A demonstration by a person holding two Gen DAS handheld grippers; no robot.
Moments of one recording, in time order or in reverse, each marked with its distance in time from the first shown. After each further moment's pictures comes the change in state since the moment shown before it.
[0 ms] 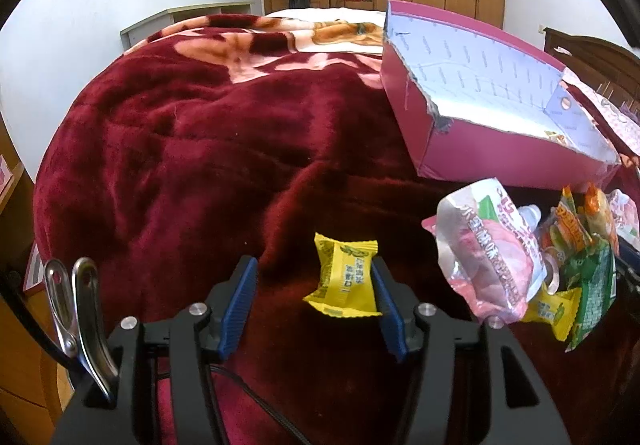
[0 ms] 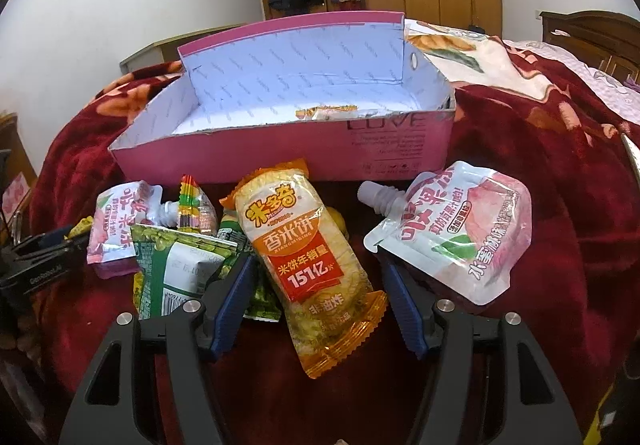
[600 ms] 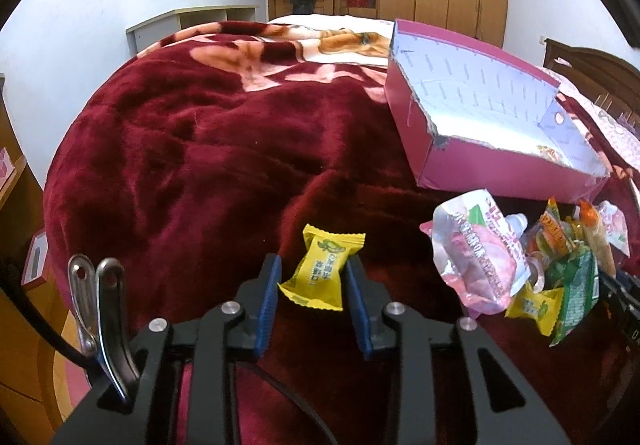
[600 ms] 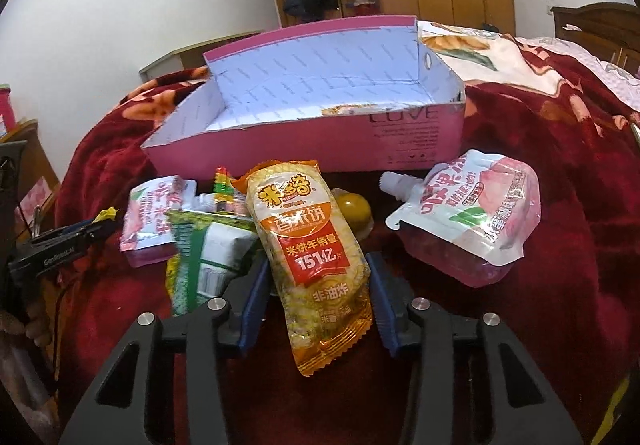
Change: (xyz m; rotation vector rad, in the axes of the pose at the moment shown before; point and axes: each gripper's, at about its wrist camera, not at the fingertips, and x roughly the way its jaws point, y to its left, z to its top) left arm -0.023 0.010 -0.001 -0.032 -0.016 -0.016; right arm -0.016 0.003 -0.011 0.012 -0.020 0.091
